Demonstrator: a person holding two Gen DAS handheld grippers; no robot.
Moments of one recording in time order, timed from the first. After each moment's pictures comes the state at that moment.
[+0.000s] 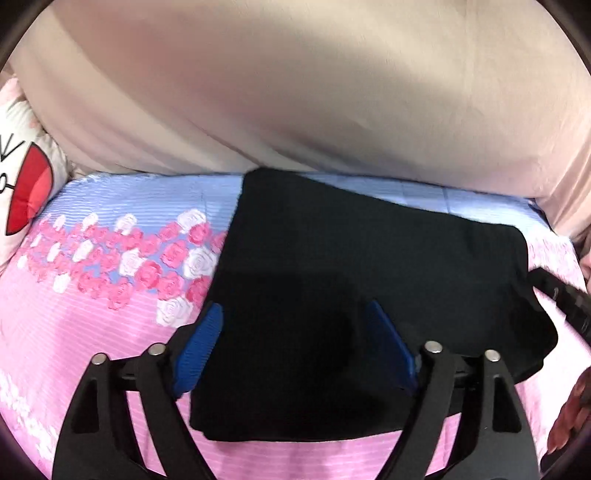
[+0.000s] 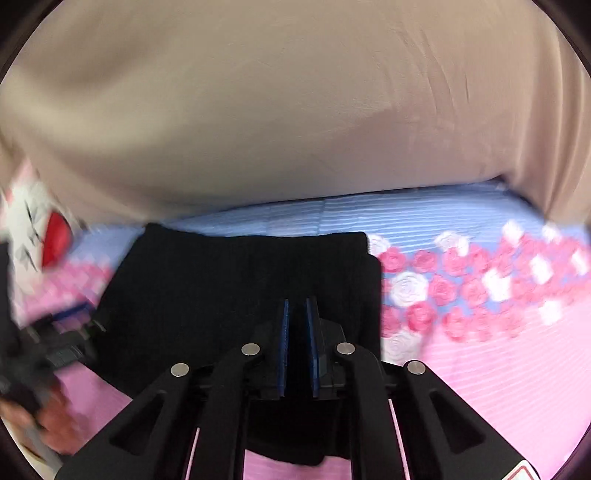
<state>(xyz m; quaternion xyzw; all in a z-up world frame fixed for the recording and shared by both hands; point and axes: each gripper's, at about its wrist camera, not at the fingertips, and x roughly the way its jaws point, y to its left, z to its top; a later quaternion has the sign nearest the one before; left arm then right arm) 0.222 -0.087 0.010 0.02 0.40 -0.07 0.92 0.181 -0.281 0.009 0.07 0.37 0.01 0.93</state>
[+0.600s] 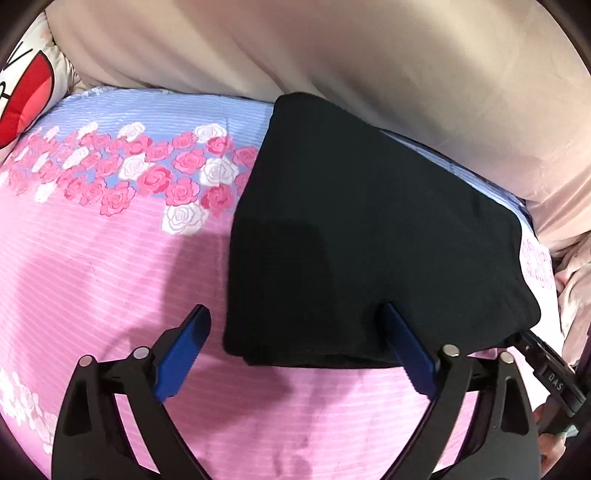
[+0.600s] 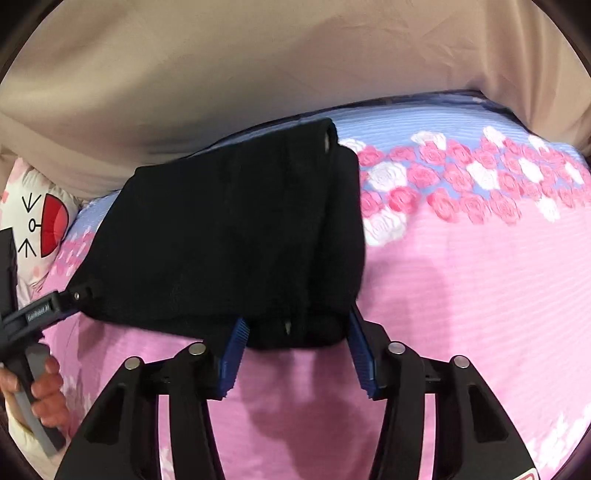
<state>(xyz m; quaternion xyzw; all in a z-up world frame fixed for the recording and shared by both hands) 0.214 -0.038 -0.018 -0.08 0.47 -0.10 0.87 0.143 -0.300 -0.024 0.13 0.43 0.01 0.89</state>
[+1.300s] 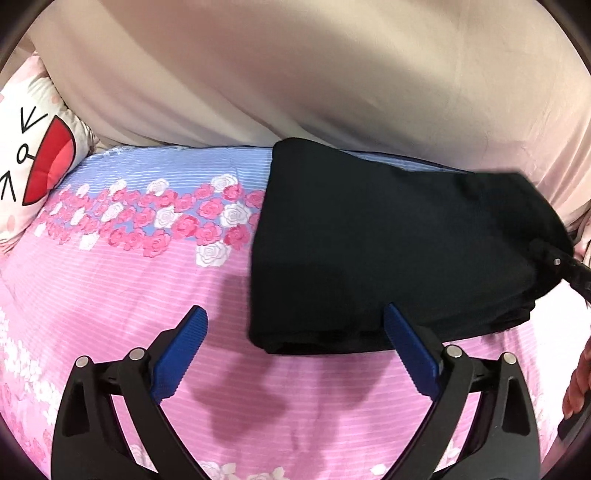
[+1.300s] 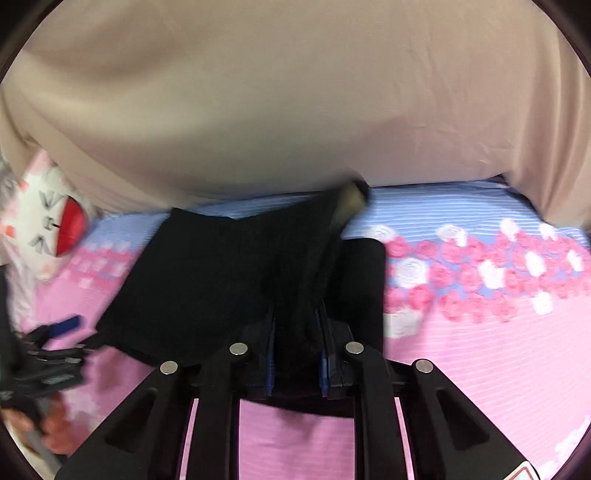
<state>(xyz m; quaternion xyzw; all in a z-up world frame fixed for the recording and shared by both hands) 0.183 -0.052 0.010 0.01 0.42 -0.07 0.90 0.165 -0.289 0.015 0.07 0.40 0.02 0.92</state>
